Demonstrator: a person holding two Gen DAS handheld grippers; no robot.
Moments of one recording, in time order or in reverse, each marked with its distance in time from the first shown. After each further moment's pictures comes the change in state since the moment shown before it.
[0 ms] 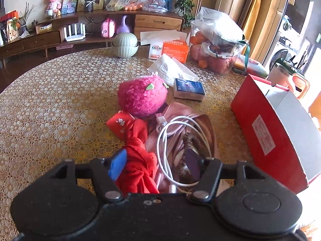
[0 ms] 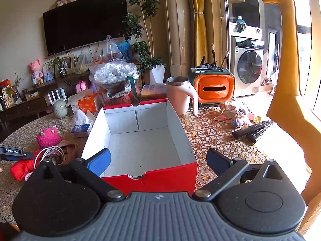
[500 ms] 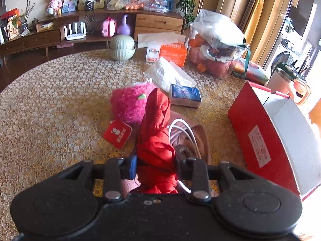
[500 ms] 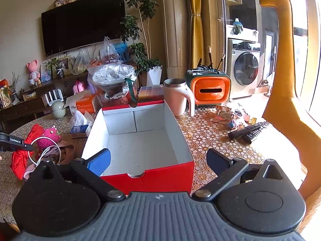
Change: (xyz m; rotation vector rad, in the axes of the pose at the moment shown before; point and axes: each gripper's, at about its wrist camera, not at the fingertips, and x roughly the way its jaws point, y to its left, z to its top) left arm 0.008 -0.015 0.018 -0.020 0.011 -0.010; right arm -0.009 0.003 0.003 -0.001 -0.009 -0.027
